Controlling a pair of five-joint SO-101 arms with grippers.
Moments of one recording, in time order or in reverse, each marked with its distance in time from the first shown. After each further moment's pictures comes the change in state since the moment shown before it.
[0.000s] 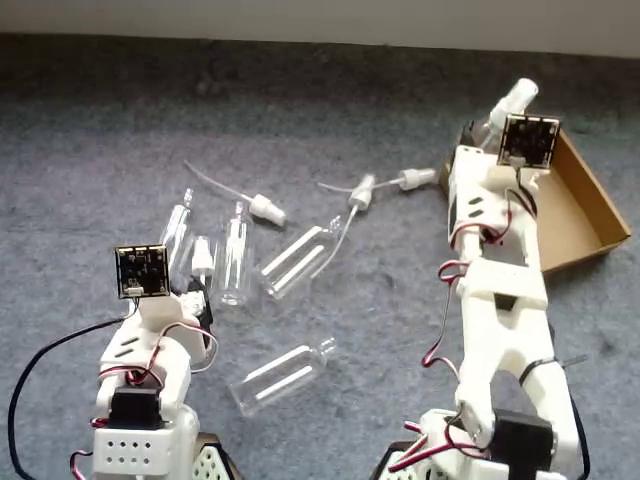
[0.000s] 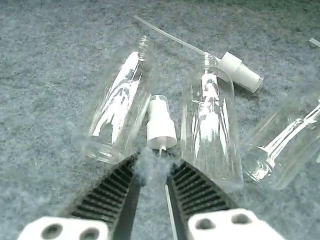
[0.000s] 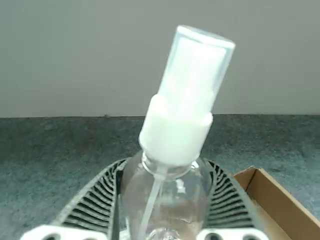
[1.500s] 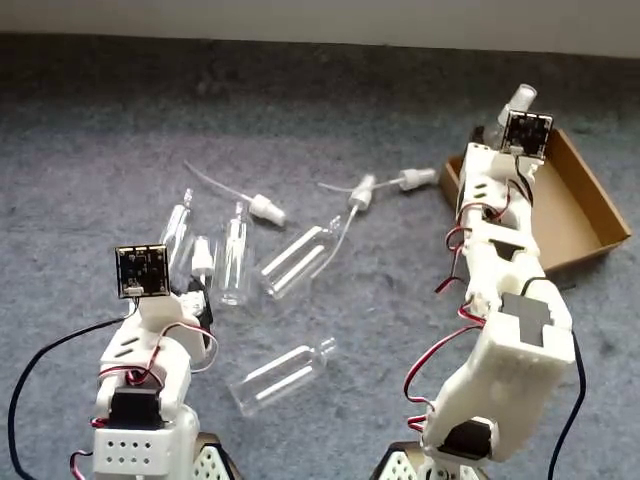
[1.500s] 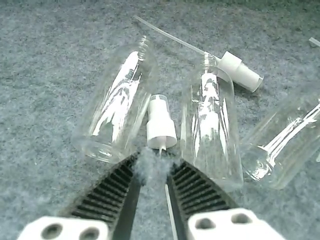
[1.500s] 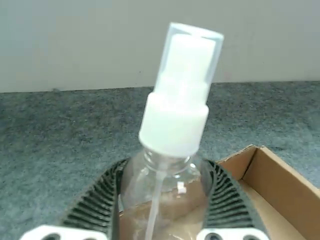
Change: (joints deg) left arm 0.0 0.0 0.0 0.0 0.0; right arm 4.4 37.6 -18.8 -15.8 -0.1
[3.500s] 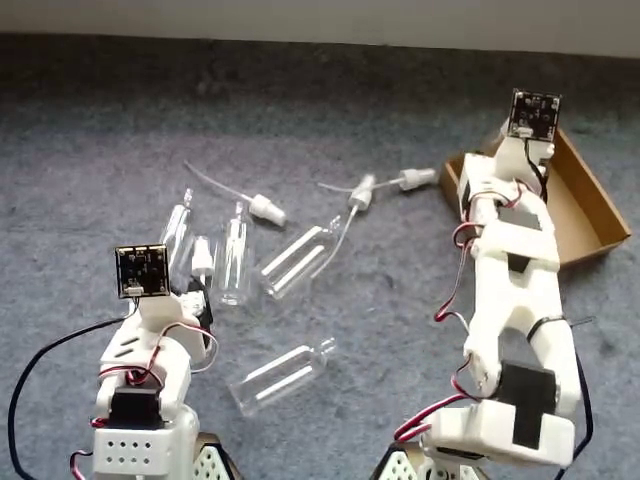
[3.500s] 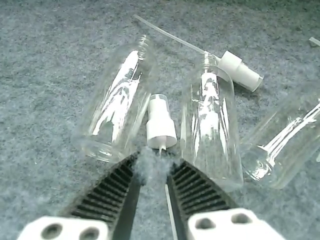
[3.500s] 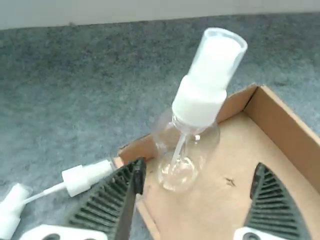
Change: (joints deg) left arm 0.0 0.0 0.1 0.0 0.0; right arm -1.2 -27.0 4.7 42.9 0.0
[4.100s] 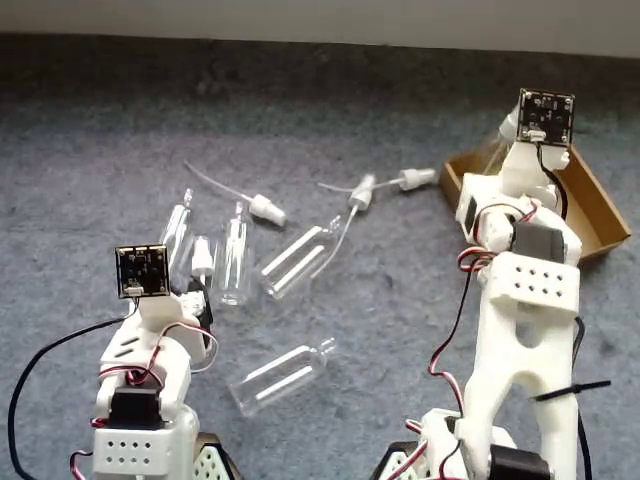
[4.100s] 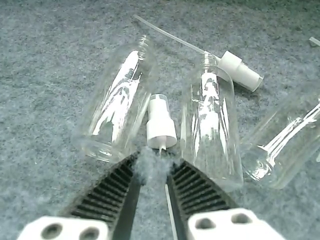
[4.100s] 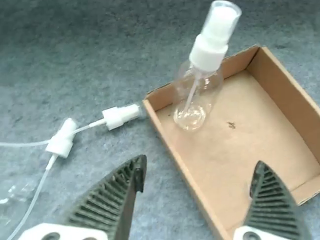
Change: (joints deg) left arm 0.0 0.0 0.0 0.0 0.0; right arm -3.5 -23.7 0.0 32.1 0.0
